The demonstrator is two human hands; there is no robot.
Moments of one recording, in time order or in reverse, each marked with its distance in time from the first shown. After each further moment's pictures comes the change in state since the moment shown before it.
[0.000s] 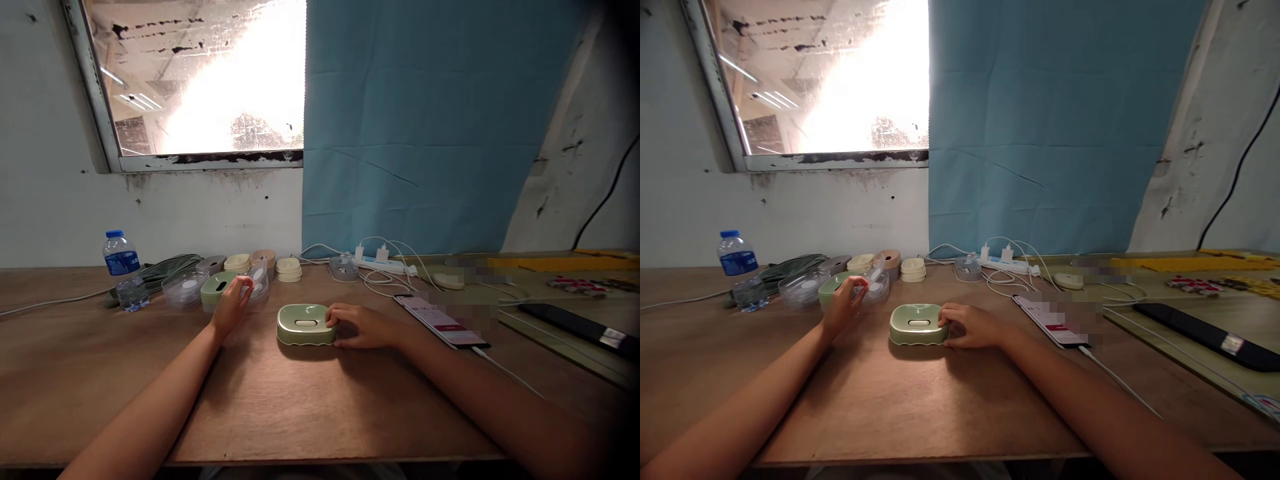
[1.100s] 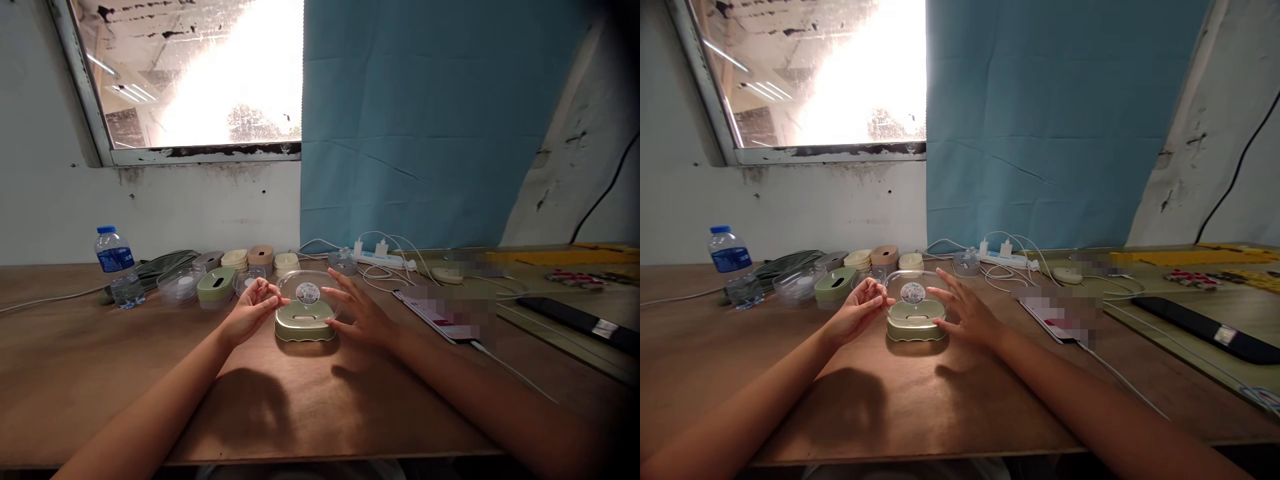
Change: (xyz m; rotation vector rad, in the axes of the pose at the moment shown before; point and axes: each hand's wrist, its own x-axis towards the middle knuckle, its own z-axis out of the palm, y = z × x) left_hand -0.005 0.072 0.011 -1.291 -0.313 -0.543; right_hand 0.001 -0.012 0.010 -0.307 0.459 -0.020
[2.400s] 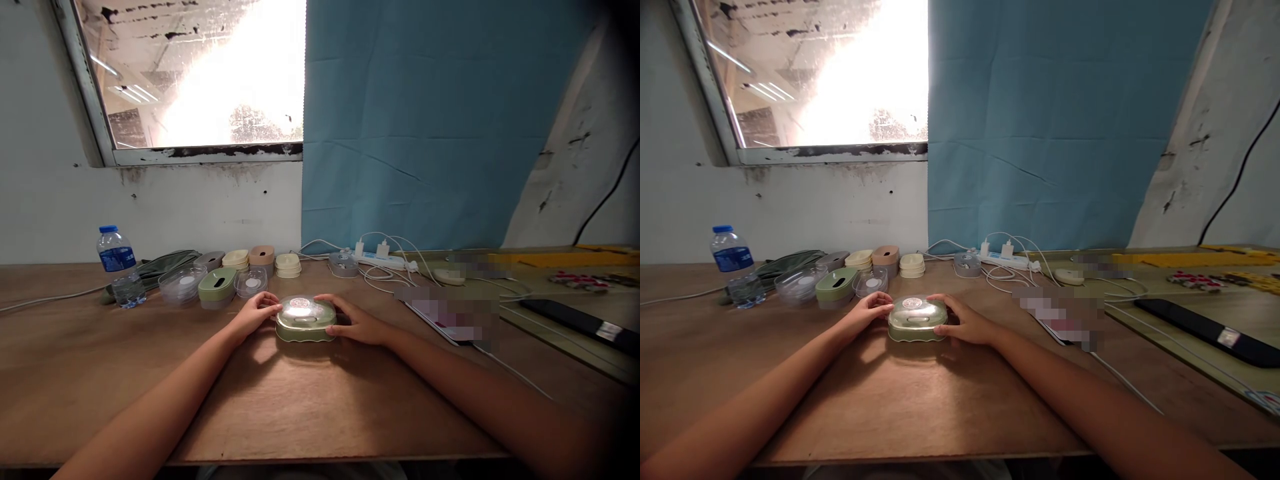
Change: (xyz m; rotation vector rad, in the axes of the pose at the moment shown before) left_hand 0.011 -0.025 -0.026 0.474 0.224 -0.234; right_hand -0.005 0.014 0.020 0.671 -0.349 0.416
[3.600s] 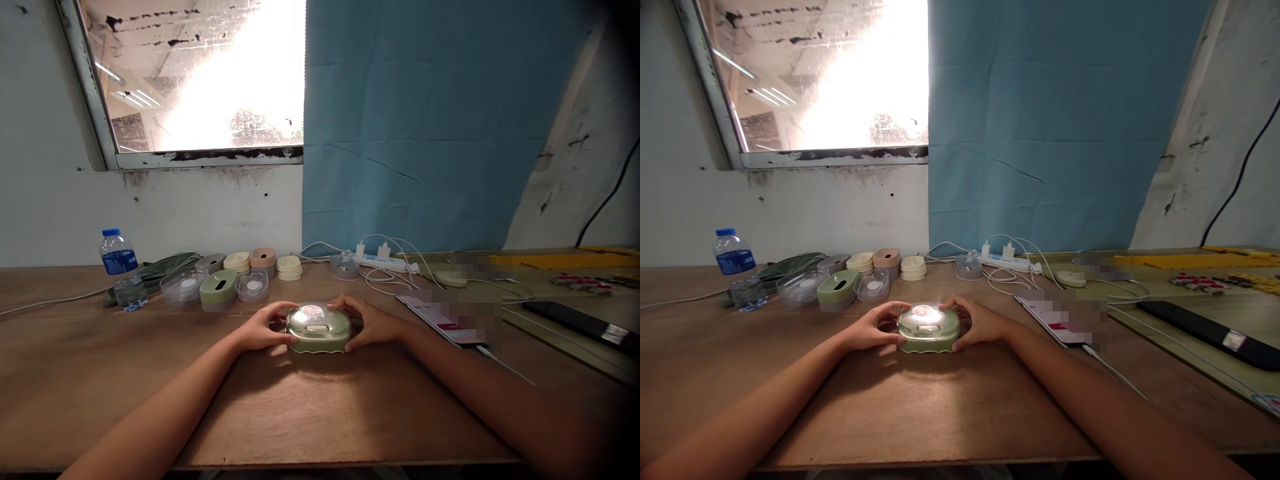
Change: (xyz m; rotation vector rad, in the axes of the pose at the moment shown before) left_hand -0.013 0.007 0.004 0.310 -0.399 0.225; right_hand -0.004 0.016 -0.022 0.150 -0.138 -0.006
